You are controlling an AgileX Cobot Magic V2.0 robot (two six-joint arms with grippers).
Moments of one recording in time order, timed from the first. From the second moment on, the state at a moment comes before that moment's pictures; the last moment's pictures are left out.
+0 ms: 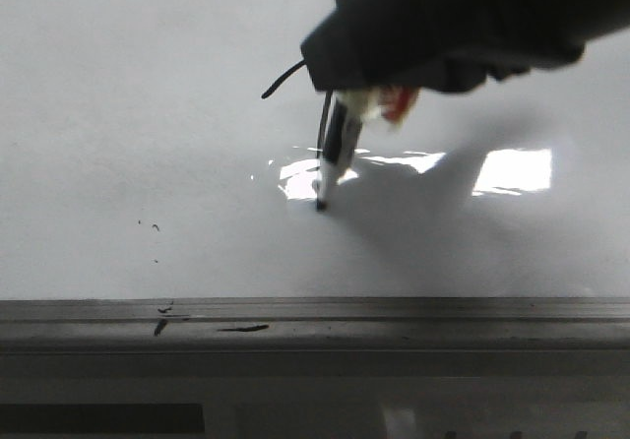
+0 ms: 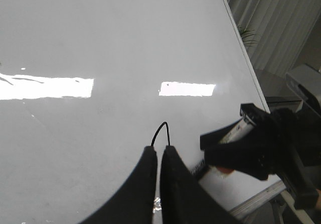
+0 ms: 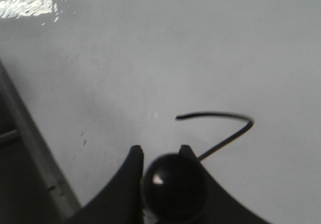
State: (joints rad) left arm -0.77 0.30 -0.29 -1.64 0.00 1.30; right arm 0.78 1.11 -0.57 0.87 -0.11 -1.00
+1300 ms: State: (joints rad) left arm -0.77 0.80 -0.43 -1.42 0.49 1.63; right arm 0.90 0.85 -0.69 0.74 0.40 -1.01
